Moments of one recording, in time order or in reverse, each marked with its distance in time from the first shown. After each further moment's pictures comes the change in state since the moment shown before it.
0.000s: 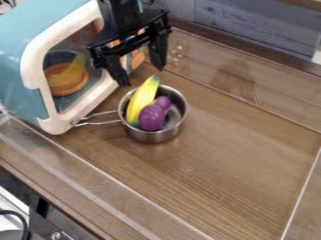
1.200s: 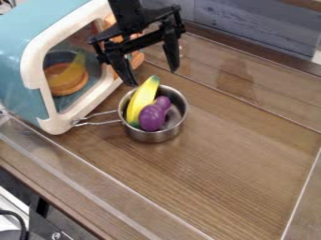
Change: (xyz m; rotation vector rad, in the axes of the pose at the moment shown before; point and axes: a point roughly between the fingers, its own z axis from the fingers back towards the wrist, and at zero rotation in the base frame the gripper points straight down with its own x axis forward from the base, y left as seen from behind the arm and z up) arm -0.006 0.002 0.007 -0.106 0.137 -0.298
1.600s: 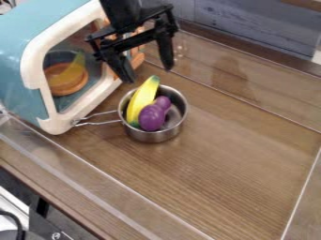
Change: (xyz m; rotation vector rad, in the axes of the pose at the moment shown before) arm 0.011 0.006 -0.001 -0.067 0.026 -0.160
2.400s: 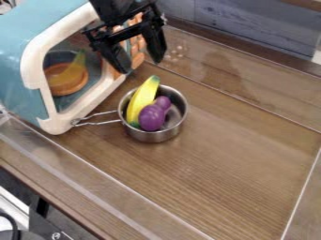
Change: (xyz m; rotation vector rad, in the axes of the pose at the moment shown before) arm 0.011 -0.002 0.001 -0.085 0.046 -0.239
